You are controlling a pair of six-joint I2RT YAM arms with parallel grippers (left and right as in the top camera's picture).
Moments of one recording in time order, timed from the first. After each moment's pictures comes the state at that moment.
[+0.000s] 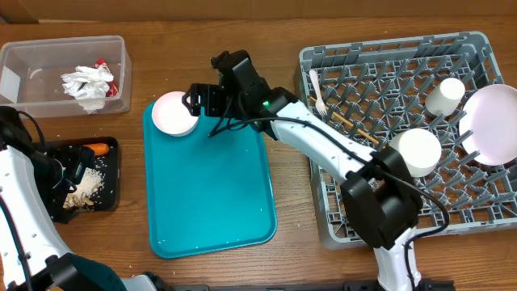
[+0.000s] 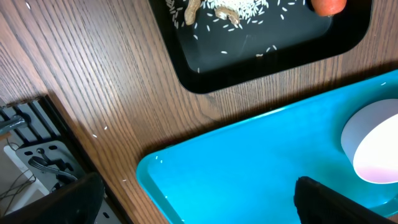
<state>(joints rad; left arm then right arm) 0.60 1.52 1.43 -1.48 0.07 -0.75 0.69 2.12 1.71 -0.28 -0.31 0.70</state>
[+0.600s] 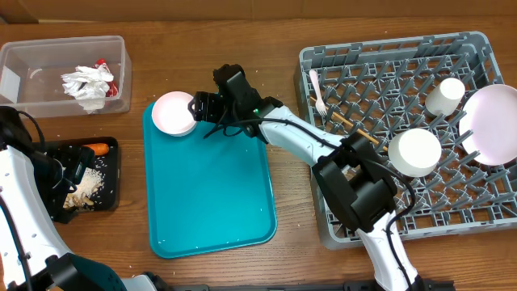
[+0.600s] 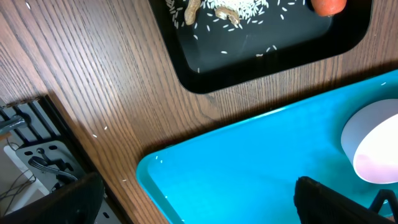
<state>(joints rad) 0.60 1.52 1.43 -1.48 0.07 -0.75 0.69 2.30 1.71 -0.15 -0.27 0.78</state>
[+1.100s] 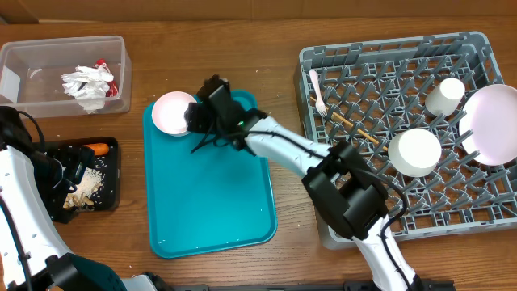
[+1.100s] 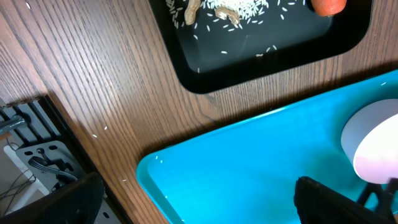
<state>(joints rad) 0.60 1.52 1.43 -1.48 0.07 -0.75 0.79 2.30 1.71 -0.19 -0.07 0.80</state>
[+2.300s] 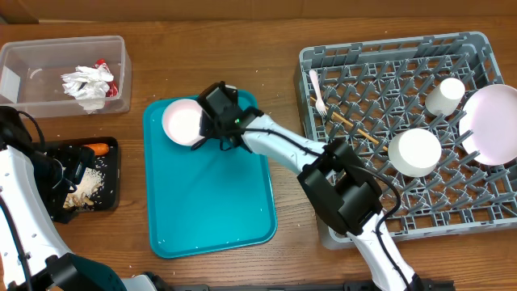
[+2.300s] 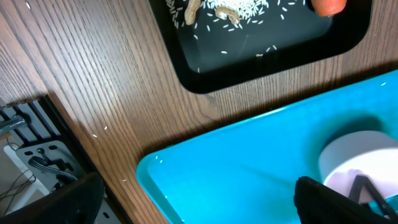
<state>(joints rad) 0.60 1.52 1.43 -1.48 0.07 -0.75 0.76 2.35 1.81 -0.46 0.01 0.85</state>
